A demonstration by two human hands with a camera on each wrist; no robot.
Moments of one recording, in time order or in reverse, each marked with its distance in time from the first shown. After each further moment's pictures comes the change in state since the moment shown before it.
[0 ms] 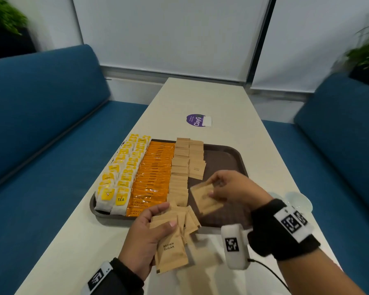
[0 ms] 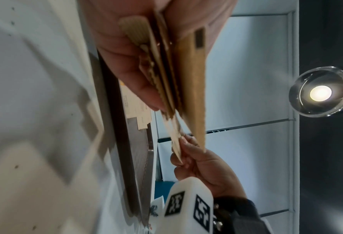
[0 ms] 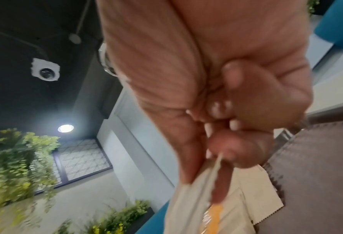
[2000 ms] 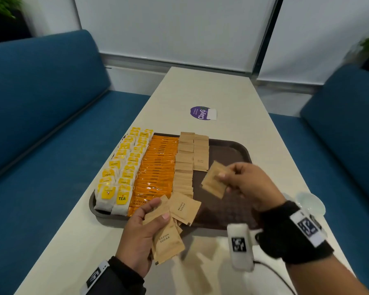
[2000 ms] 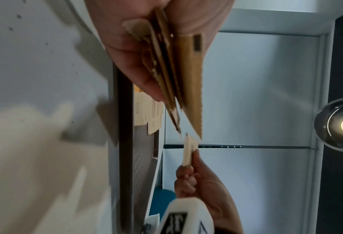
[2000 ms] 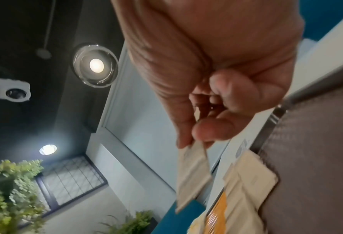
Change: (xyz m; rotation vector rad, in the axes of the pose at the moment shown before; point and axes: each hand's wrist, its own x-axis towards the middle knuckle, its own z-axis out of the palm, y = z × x) left_hand 0.020 0.000 -0.011 -0.182 0.087 -0.035; right_hand 0.013 0.011 0.000 0.375 0.220 0.056
